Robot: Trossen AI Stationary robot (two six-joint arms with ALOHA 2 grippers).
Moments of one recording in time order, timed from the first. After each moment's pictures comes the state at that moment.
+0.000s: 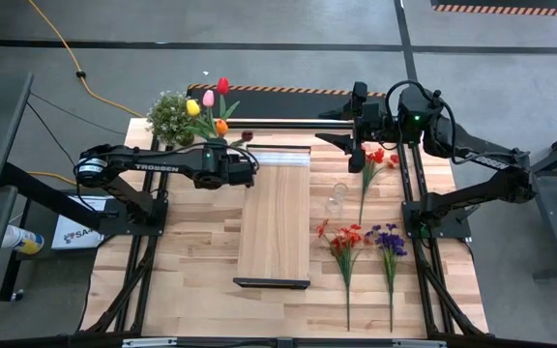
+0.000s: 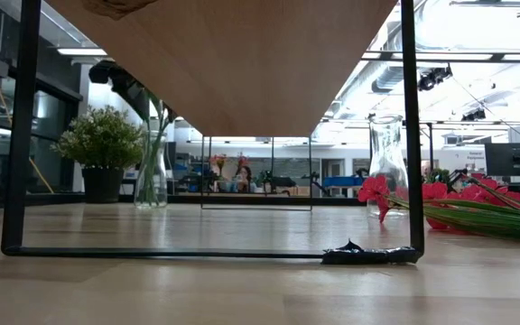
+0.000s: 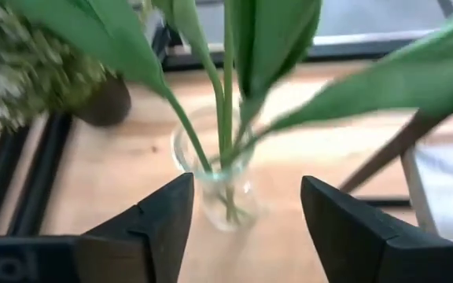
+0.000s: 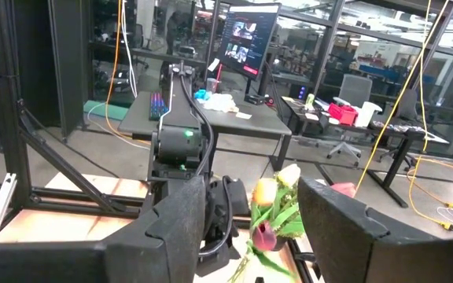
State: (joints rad) left arm 0.12 1.52 1.19 -1.14 -0.81 -1.38; right arm -0.26 1.18 1.39 -0.22 -0.17 -0.18
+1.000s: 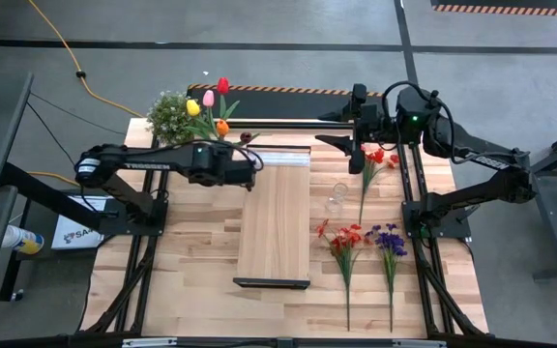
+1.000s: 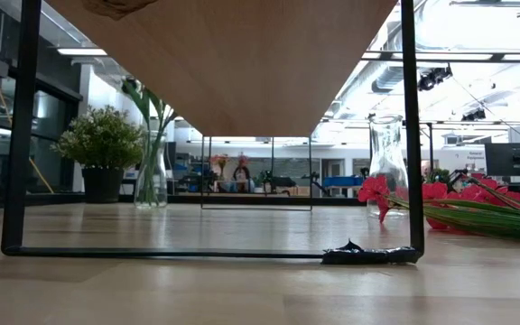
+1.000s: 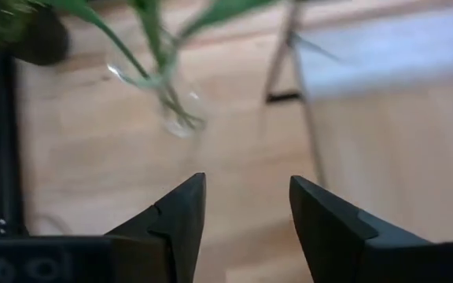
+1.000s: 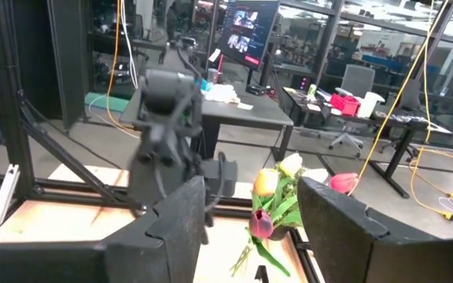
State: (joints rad) left arm 0.03 1.52 1.45 -1.33 -0.50 -1.30; right arm -0.26 1.18 1.39 -0.25 -0.17 -0.18
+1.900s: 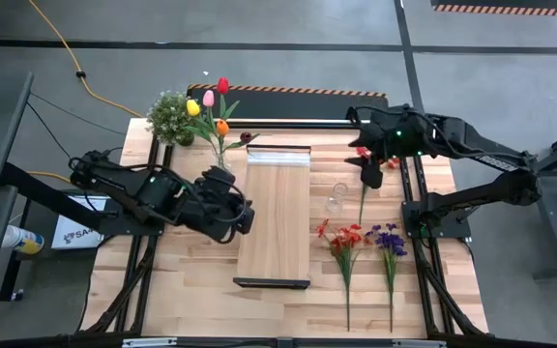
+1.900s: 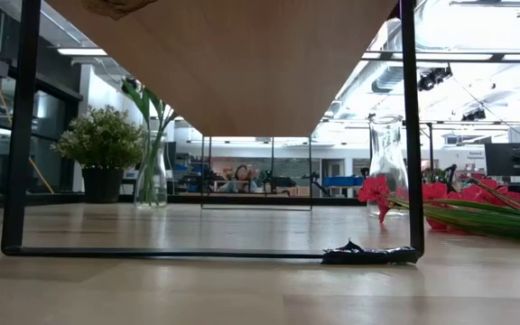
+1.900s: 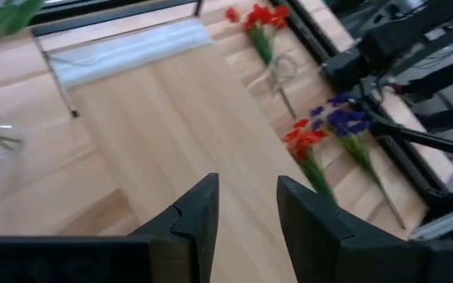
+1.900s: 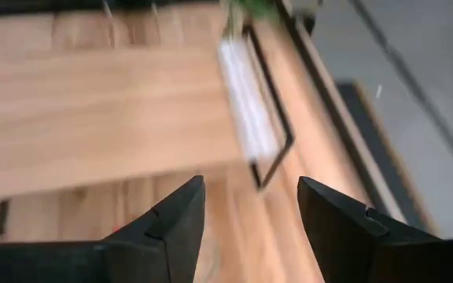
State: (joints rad) left arm -0.41 1.52 1.81 -1.27 -0.66 -1.28; right arm -0.26 1.12 1.39 -0.99 0.03 -0.04
